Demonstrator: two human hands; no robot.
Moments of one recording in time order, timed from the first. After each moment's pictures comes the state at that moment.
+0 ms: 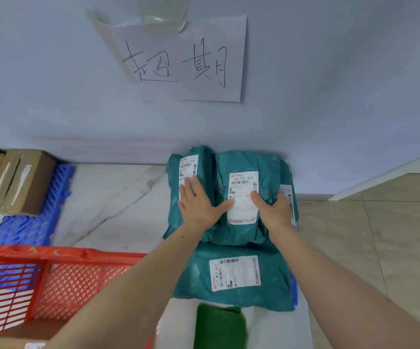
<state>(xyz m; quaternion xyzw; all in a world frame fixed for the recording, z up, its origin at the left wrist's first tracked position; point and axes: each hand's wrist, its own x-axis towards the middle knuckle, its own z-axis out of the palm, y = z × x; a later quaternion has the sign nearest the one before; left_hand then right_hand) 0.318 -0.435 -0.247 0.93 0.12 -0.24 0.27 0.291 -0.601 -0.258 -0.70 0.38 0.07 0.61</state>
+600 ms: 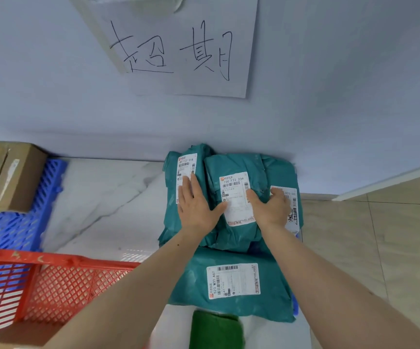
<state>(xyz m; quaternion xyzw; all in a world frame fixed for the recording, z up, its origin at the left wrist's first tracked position) 0.325 -0.432 -0.276 0.93 0.12 -0.19 0.28 0.321 -0.590 -0.286 -0.79 0.41 0.09 0.44</state>
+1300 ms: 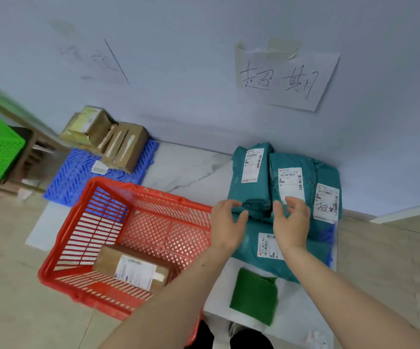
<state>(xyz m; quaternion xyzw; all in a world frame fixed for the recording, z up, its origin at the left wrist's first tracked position) 0.171 -0.344 -0.138 0.88 0.17 -0.07 0.45 0.192 -0.483 -0.151 -0.83 0.26 0.01 0.50</state>
